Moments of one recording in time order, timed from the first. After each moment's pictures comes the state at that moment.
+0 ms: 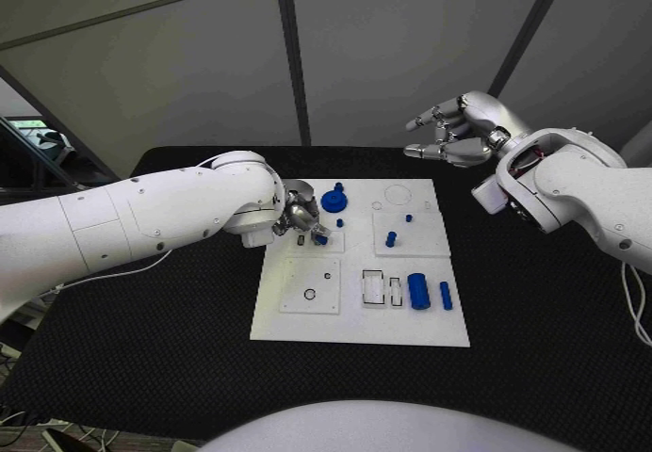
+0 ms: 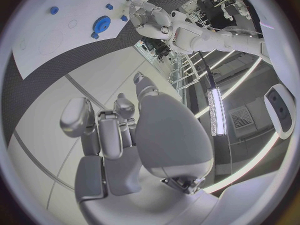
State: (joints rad) left arm 1.30 -0.67 -0.08 1.39 -0.97 0.15 -0.53; left_hand 1.22 -0.12 0.57 0.20 0.17 0.90 0.07 0.60 0.57 1.25 -0.01 1.16 1.03 1.47 -0.05 1.55 1.31 0.07 1.33 0.06 1.34 1.23; right arm 1.21 -0.81 0.17 1.49 -1.04 -0.32 0.02; right_hand 1.44 -0.11 0.05 0.20 0.29 0.86 0.17 0.17 0.07 1.21 0.08 1.16 1.04 1.47 0.01 1.45 1.31 0.09 1.32 0.11 1.32 1.06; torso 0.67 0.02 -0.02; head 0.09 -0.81
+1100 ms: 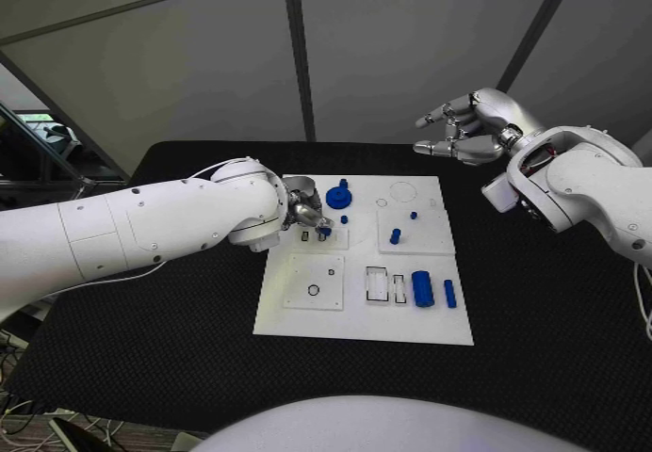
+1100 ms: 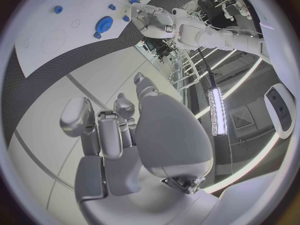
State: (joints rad) left arm 1.27 -0.71 -0.08 1.47 -1.07 -0.04 -0.54; left_hand 1.15 -0.13 0.63 0.16 0.17 0.90 0.07 0.63 0.61 1.27 -0.01 1.18 1.04 1.47 -0.06 1.56 1.31 0.07 1.35 0.05 1.36 1.26; right arm 1.21 -0.82 0.17 1.49 -1.04 -0.32 0.02; right_hand 1.44 -0.10 0.04 0.20 0.30 0.86 0.17 0.17 0.07 1.21 0.08 1.16 1.04 1.47 0.01 1.45 1.31 0.09 1.32 0.11 1.31 1.05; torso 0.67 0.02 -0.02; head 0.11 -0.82
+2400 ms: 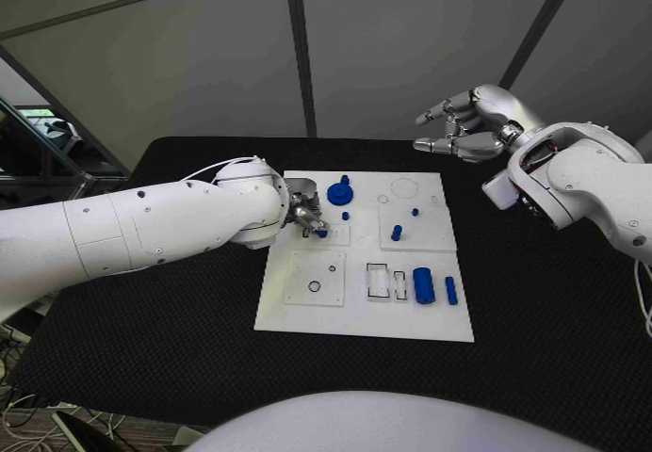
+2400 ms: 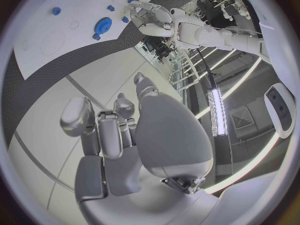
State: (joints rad) left arm 1.25 -0.71 -0.07 1.47 -1.18 0.03 -0.55; left_hand 1.13 -0.14 0.66 0.13 0.18 0.90 0.07 0.64 0.61 1.27 -0.01 1.18 1.04 1.47 -0.06 1.56 1.31 0.07 1.35 0.05 1.36 1.26; right arm 1.21 -0.81 0.17 1.49 -1.05 -0.31 0.02; right_hand 1.44 -0.10 0.04 0.20 0.30 0.86 0.17 0.17 0.07 1.21 0.08 1.16 1.04 1.47 0.01 1.45 1.31 0.09 1.31 0.10 1.31 1.05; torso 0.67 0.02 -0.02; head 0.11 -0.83
